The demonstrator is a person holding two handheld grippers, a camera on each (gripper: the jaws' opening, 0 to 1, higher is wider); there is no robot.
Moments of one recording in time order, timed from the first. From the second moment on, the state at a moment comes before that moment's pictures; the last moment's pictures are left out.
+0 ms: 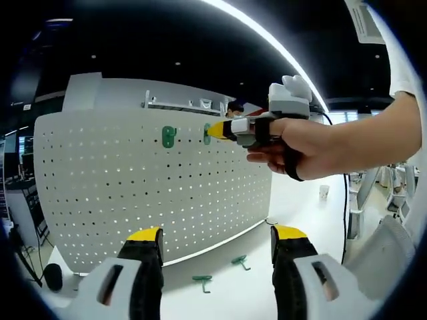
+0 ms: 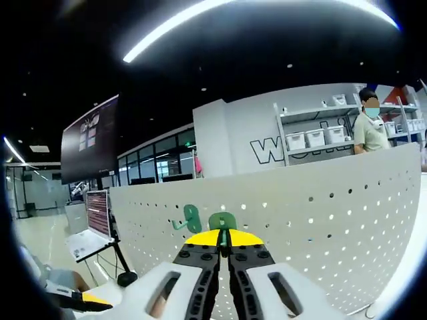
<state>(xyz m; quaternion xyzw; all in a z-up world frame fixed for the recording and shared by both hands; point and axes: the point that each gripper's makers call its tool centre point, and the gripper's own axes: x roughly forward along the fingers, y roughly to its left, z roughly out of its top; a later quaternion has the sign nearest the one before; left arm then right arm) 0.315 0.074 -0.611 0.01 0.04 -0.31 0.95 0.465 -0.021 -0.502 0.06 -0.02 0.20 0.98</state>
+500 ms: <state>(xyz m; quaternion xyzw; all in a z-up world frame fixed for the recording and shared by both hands) 0.315 0.083 -0.609 0.02 0.03 -0.30 0.95 0.485 -0.014 -0.492 0.05 -0.03 0.18 0.98</state>
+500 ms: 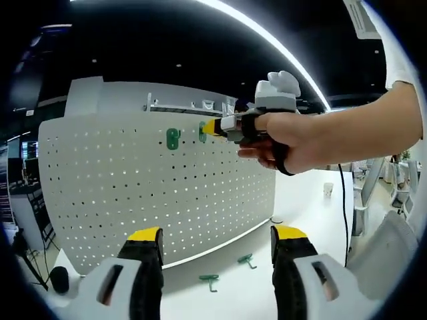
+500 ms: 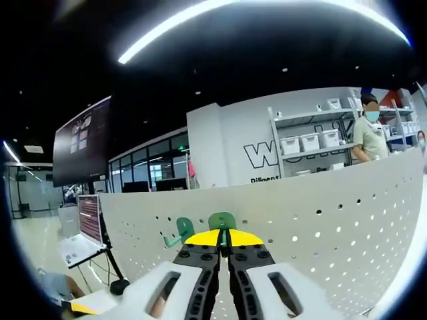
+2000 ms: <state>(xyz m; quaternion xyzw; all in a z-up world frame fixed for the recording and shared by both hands) 0.314 0.110 -0.612 0.01 0.04 -0.27 0.96 0.502 -0.007 -0.503 0.08 -0.02 0.10 0.99</state>
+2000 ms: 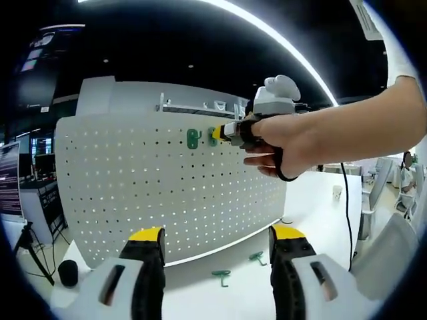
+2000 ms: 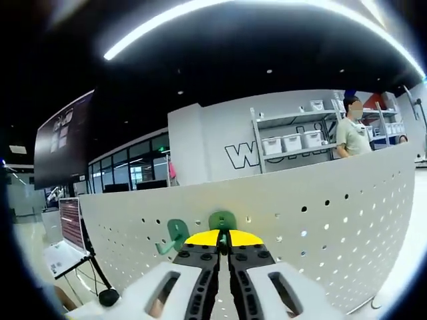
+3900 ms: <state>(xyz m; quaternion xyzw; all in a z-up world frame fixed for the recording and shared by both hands) 0.307 0.106 -0.615 -0.01 0.04 -0.28 0.96 0.484 -0.001 -0.503 0.08 -0.05 0.14 0.99</state>
